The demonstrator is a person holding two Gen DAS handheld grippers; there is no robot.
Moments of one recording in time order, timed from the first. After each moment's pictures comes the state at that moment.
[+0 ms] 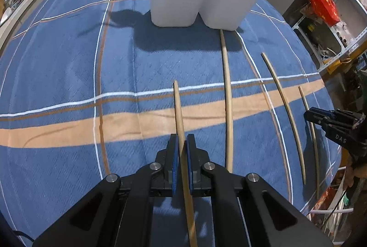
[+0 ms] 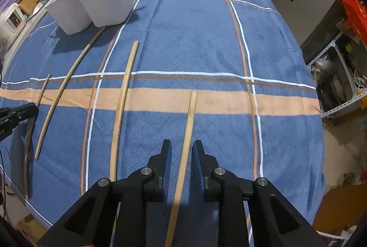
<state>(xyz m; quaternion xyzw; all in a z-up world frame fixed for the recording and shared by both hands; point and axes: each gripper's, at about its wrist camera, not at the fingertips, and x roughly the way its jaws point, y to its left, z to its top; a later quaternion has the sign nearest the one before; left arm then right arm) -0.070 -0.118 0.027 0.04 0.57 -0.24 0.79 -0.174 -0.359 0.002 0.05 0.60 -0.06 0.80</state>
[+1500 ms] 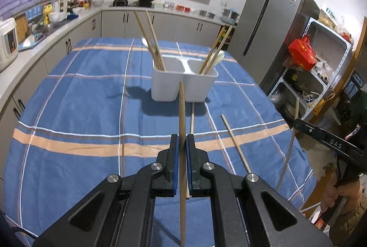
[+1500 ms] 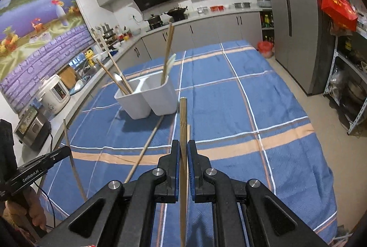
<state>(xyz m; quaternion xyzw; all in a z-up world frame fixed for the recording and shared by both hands) -0.158 -0.083 0.146 -0.03 0.38 -0.24 0.89 -0.258 -0.340 0.119 0.17 0.34 -0.02 0.92</state>
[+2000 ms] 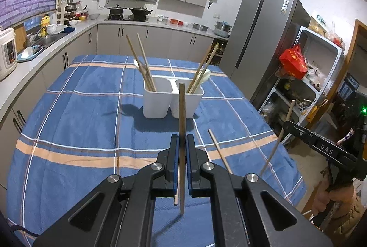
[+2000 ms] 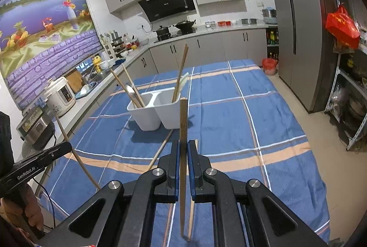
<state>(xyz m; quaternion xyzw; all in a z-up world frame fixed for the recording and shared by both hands) -0.174 -0.083 0.178 -0.04 0.34 -0.26 0.90 -0.268 -0.326 0.150 0.14 0.30 -0.01 0.94</state>
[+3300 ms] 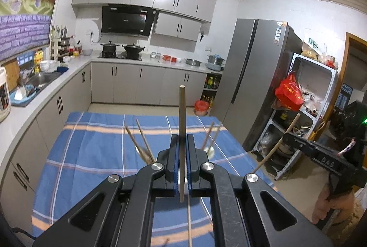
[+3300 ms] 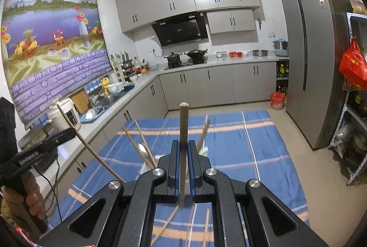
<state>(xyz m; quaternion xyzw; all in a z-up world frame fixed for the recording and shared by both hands) -0.071 -0.083 0.292 -0.04 0.23 -0.28 0.93 -0.176 -0.318 0.257 0.11 0.22 0.01 0.97</state>
